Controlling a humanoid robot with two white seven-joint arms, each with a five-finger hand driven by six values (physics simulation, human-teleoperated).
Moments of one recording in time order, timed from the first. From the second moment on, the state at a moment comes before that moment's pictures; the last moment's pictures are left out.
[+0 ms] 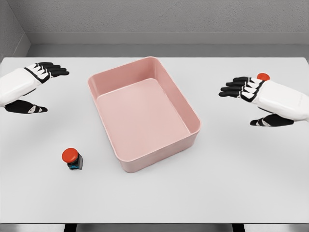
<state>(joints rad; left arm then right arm) -0.26 0.96 -0.26 -1.56 -0.26 -0.61 -0.21 -0.40 -1.20 0.61 -1.76 0.17 -0.61 0.06</state>
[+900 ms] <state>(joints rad) -0.02 1.02 -0.19 -1.57 -0.25 -0.61 -0.21 -0.72 -0.96 0.62 -1.32 0.20 -0.54 0.35</state>
